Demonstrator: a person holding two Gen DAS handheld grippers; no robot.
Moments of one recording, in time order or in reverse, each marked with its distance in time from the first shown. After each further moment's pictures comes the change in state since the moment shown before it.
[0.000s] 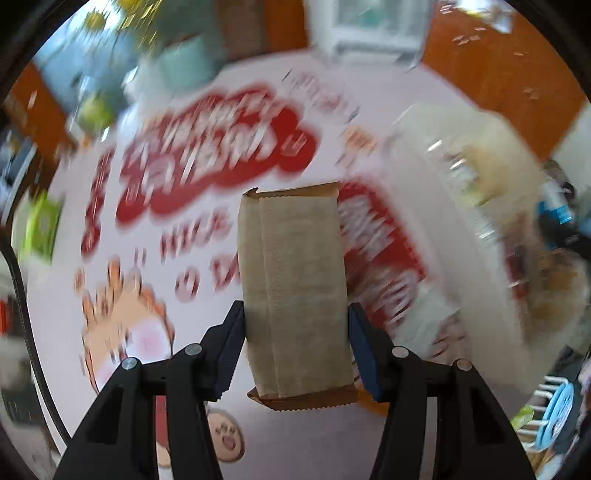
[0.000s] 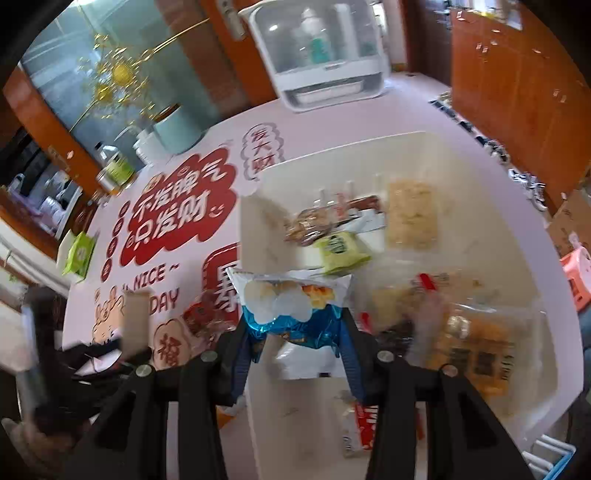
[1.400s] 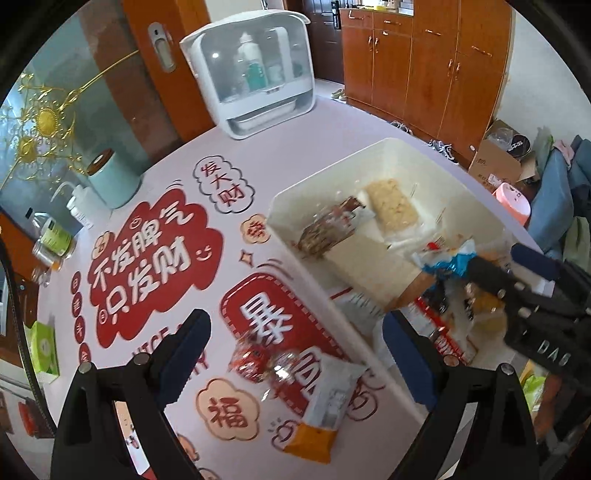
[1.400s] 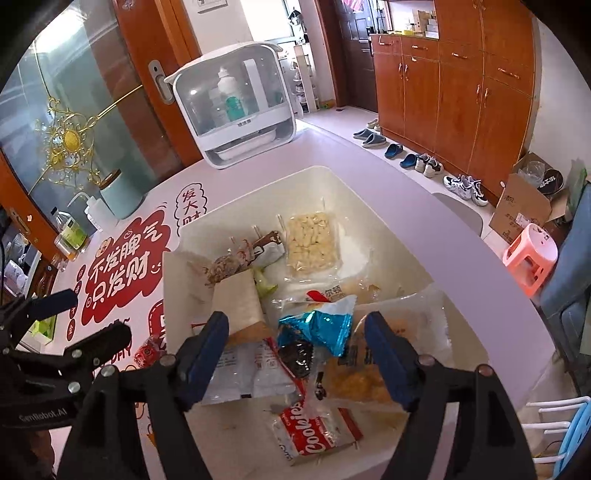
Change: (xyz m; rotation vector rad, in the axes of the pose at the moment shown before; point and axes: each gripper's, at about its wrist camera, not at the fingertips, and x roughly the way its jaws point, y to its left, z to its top) left arm -0.032 -0.096 0.071 0.282 -0.129 -0.036; right arm -0.042 -0.040 -0.022 0.143 -0.194 -0.166
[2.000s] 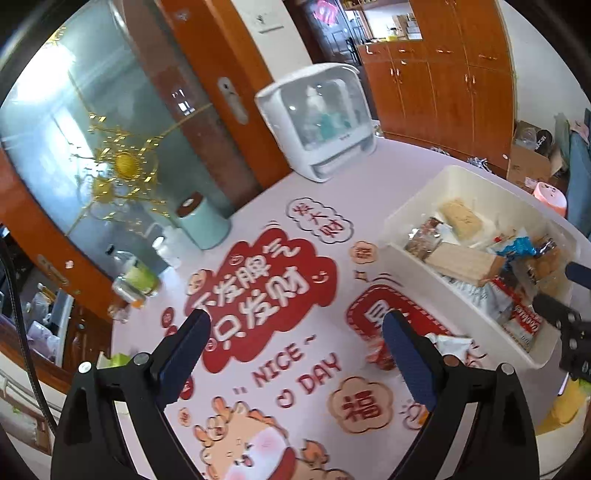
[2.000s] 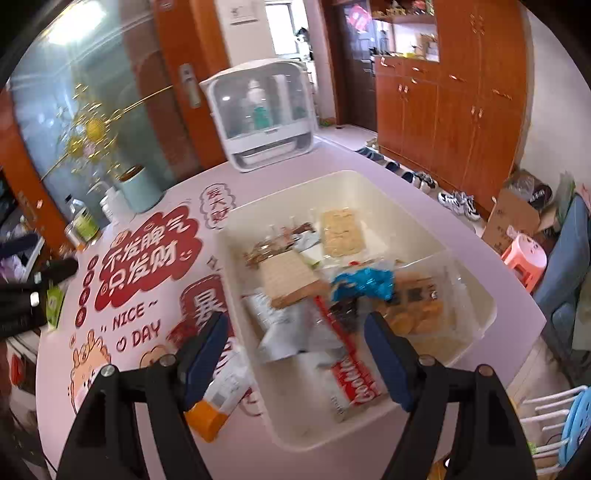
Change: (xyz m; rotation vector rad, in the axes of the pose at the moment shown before) left arm -0.080 0.095 -0.040 0.096 -0.204 0.238; right arm -0.049 0.077 -0.058 -0.057 -0.072 -0.036
